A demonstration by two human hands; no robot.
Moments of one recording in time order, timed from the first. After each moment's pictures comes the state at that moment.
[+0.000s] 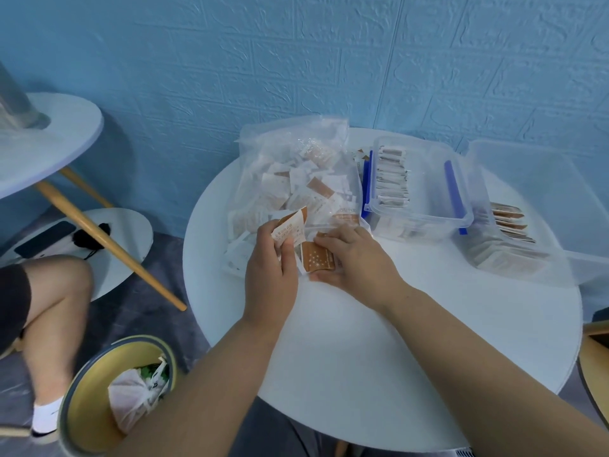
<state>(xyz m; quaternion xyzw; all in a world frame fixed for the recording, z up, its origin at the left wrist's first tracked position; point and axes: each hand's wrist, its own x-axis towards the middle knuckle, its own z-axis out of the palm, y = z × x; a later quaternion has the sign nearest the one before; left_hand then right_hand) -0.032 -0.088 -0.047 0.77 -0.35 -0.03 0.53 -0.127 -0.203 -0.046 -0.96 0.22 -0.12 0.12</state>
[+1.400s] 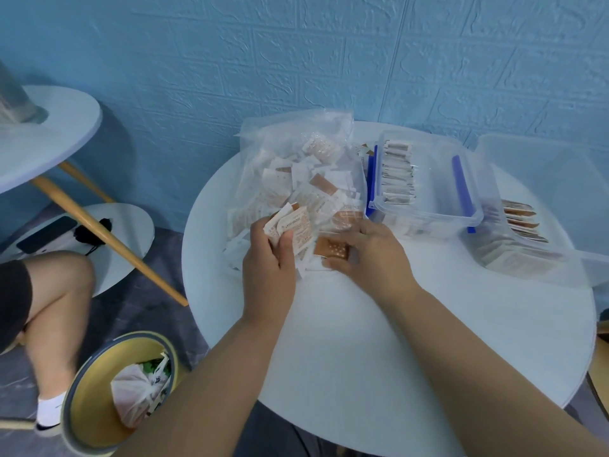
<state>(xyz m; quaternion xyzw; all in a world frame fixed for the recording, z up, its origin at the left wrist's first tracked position) -0.026 -0.092 -0.048 0.76 -0.32 -0.04 0.56 -0.127 -0.212 -0.053 -0.91 0.29 -0.22 0.18</state>
